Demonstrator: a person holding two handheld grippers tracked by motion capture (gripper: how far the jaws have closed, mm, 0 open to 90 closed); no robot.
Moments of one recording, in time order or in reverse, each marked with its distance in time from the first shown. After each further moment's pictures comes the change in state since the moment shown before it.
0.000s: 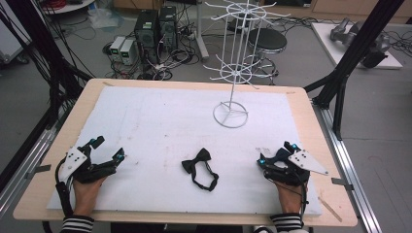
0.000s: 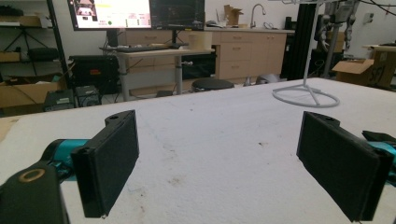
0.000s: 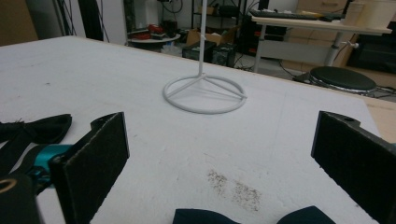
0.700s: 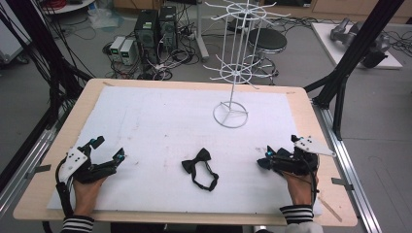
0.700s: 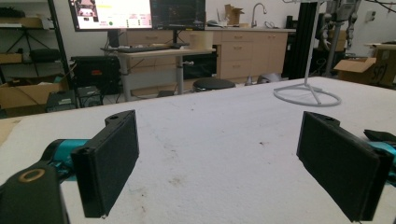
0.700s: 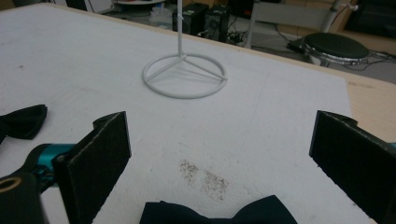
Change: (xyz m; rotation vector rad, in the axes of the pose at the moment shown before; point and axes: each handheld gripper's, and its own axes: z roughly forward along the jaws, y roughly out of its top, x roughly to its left) left arm -0.001 0.000 0.000 0.002 0.004 0.010; right arm -0.021 0.034 0.004 0.179 -0.026 0.003
